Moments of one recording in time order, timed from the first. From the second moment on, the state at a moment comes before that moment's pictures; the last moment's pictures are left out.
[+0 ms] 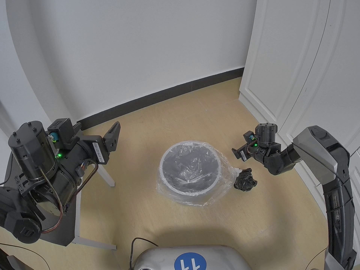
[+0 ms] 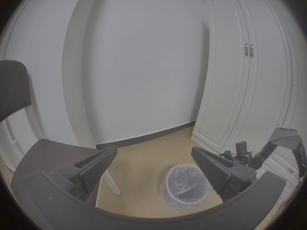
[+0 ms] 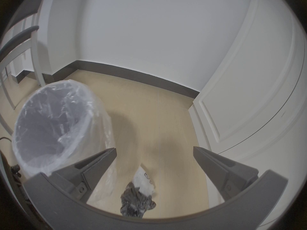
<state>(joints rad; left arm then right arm) -0.56 1.54 -0.47 -1.10 0.45 -0.06 0.22 2.54 -1.50 -0.71 -0.11 -0.47</state>
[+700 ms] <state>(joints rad) -0.56 1.55 -0.46 -1.10 0.45 -0.06 0.23 2.88 -1.99 -0.28 0.02 -0.41</state>
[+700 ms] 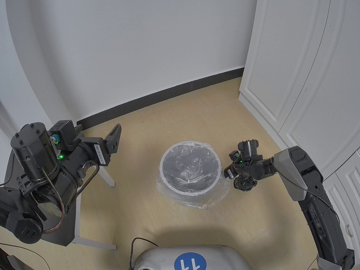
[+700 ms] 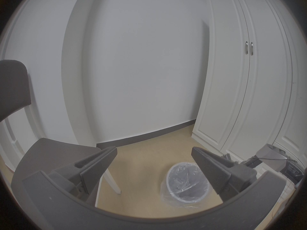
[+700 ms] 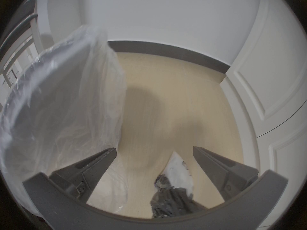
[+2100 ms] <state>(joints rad) -0.62 1.56 -0.44 -1.10 0.45 -0.05 0.24 2.57 -0.93 -1.30 -0.08 -0.36</state>
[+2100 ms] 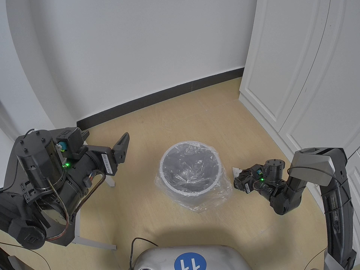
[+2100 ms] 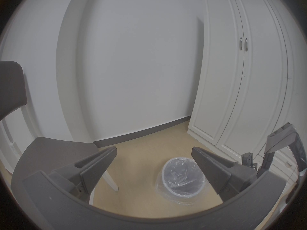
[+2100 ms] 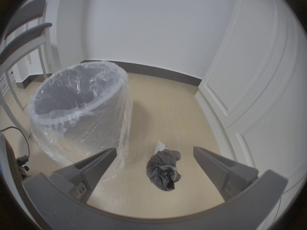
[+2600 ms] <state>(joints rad) -0.65 1.58 -0.43 -1.10 0.46 -0.06 0.20 2.59 -1.06 -1.15 -0.10 -0.06</state>
